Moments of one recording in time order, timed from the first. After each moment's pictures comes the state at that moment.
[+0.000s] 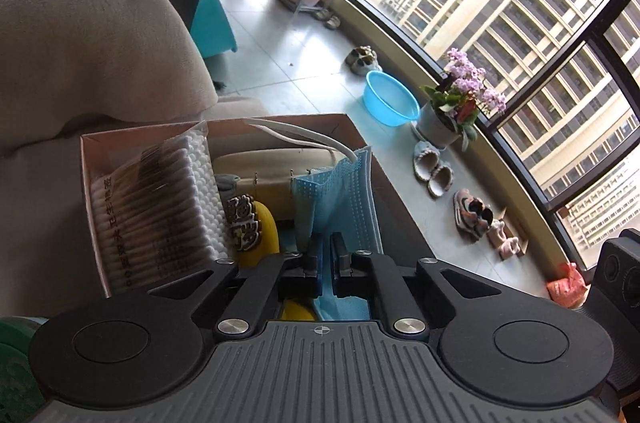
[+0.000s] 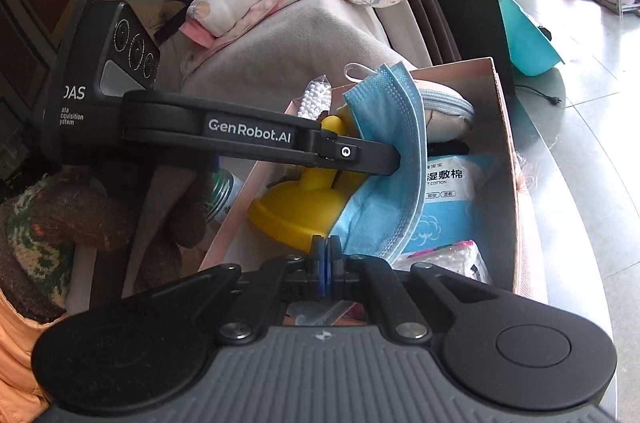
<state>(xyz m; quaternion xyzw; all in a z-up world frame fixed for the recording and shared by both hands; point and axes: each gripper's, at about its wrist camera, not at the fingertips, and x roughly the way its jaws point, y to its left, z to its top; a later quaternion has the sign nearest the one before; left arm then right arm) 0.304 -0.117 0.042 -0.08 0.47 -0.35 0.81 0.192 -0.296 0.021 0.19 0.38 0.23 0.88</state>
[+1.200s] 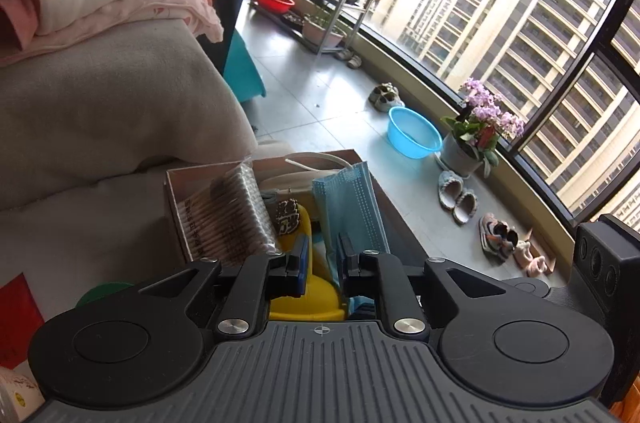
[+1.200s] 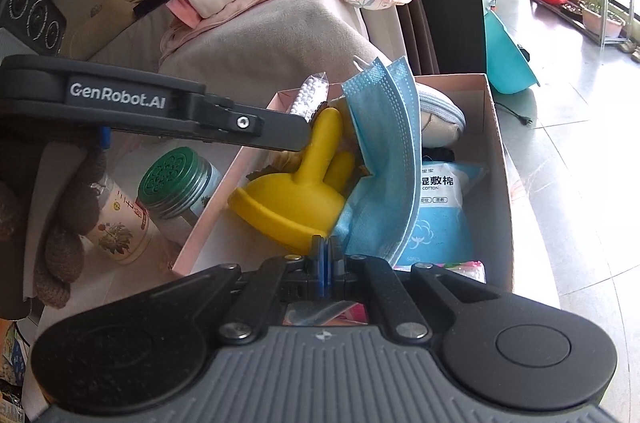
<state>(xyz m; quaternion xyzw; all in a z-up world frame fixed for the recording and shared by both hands) 0.252 -0.073 0.107 -0.06 0.41 -0.31 0.86 0.195 -0.278 0.032 0.13 0.39 0.18 0.89</state>
